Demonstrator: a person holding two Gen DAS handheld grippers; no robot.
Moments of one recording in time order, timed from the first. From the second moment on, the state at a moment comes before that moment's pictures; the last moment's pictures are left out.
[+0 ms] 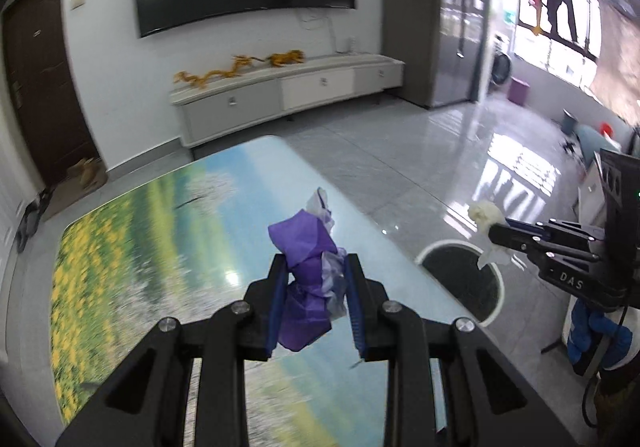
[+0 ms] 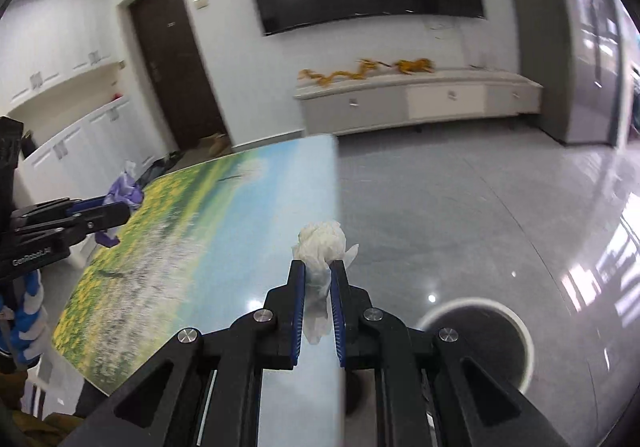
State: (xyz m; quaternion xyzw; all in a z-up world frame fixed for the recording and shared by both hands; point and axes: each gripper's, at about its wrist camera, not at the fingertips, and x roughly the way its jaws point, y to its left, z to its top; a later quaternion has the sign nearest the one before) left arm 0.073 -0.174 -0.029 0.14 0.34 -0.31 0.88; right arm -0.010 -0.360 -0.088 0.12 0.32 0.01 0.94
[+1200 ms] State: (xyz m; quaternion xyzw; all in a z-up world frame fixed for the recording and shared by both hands) left arm 0.086 -0.390 -0.117 0.15 0.44 -0.41 0.79; right arm -0.036 -0.490 -0.190 0.20 0.40 -0.16 0.88
